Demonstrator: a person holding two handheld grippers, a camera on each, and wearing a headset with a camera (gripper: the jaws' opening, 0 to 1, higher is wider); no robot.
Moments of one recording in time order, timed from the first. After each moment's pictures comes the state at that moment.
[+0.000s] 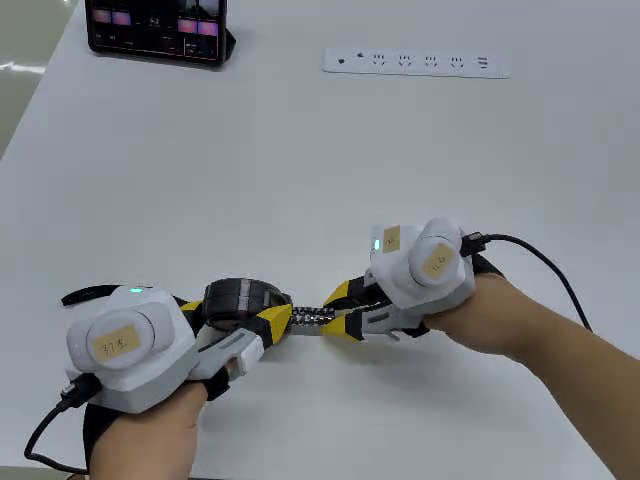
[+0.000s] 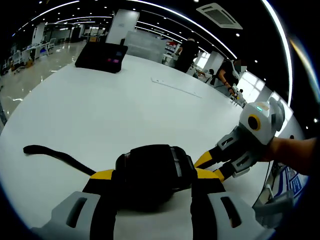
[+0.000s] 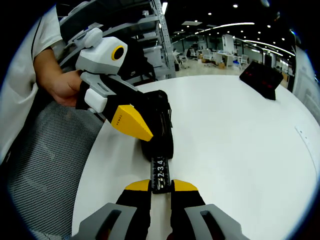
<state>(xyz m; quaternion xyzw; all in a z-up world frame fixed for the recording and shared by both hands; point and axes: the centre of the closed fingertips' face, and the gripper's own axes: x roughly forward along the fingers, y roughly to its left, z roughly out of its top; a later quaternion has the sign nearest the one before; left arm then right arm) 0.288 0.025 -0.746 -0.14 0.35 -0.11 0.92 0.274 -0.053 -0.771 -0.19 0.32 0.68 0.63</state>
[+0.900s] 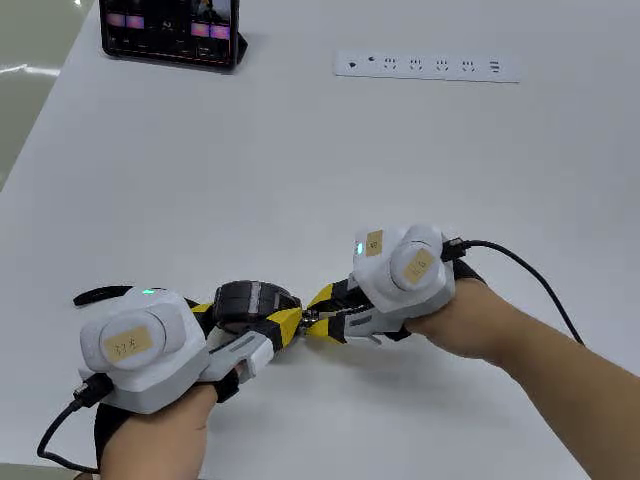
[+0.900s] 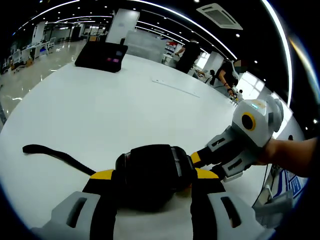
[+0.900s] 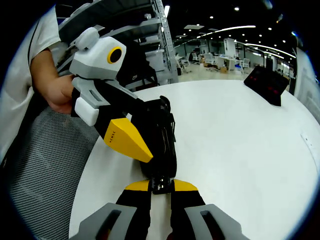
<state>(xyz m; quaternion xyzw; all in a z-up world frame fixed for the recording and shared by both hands) 0.289 0.025 -0.746 -0.15 0.36 -0.11 0.92 0.273 -0.025 -0.772 -0.18 0.30 0.69 0.63</state>
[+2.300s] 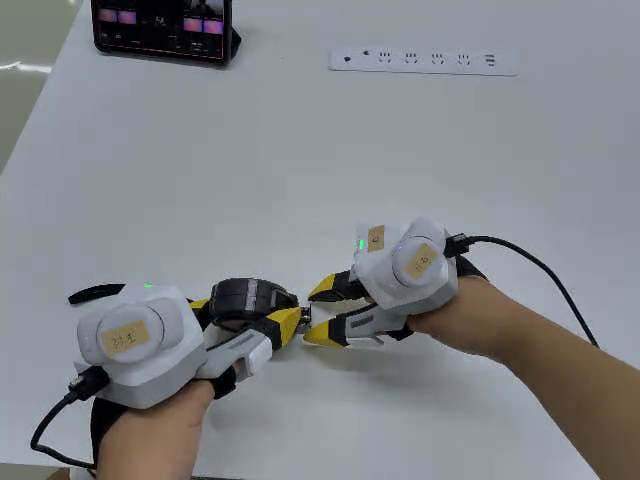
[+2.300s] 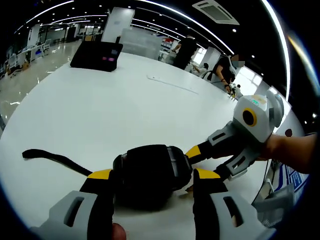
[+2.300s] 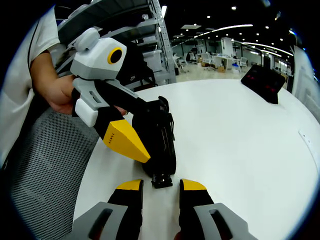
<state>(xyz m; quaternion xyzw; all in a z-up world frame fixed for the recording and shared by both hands) 0.287 0.020 -0.745 -0.13 0.36 -0.13 0.91 0.273 -0.032 -0.768 -0.18 0.31 0.68 0.64</state>
